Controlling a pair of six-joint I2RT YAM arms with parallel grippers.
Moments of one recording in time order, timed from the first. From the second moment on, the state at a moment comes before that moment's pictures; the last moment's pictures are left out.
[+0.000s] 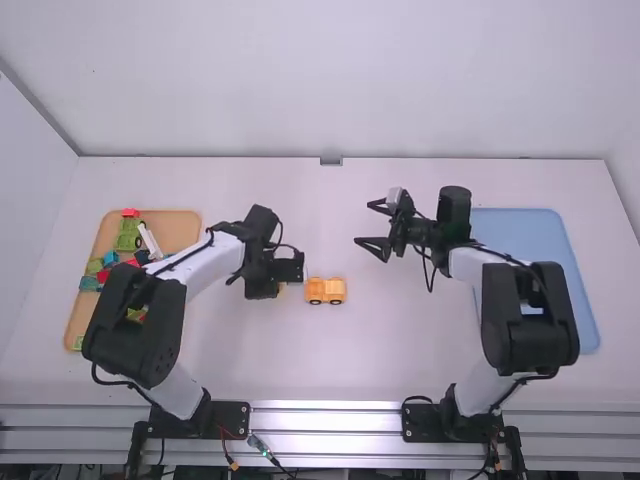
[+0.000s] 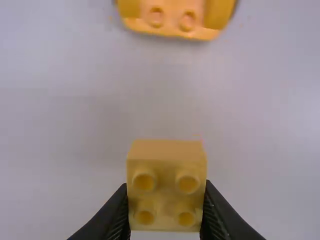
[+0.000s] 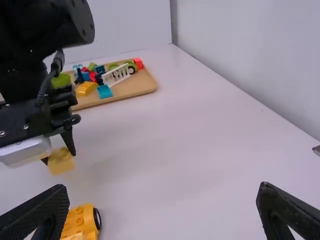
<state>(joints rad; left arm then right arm) -0.29 1.70 1.00 -0.75 0.17 1.14 0.06 1.78 0.83 0.43 -1.19 -0.43</state>
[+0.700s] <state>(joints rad) -0.29 1.70 0.81 -0.40 0.25 1.17 0.03 1.78 0.82 0.38 -1.28 -0.42</state>
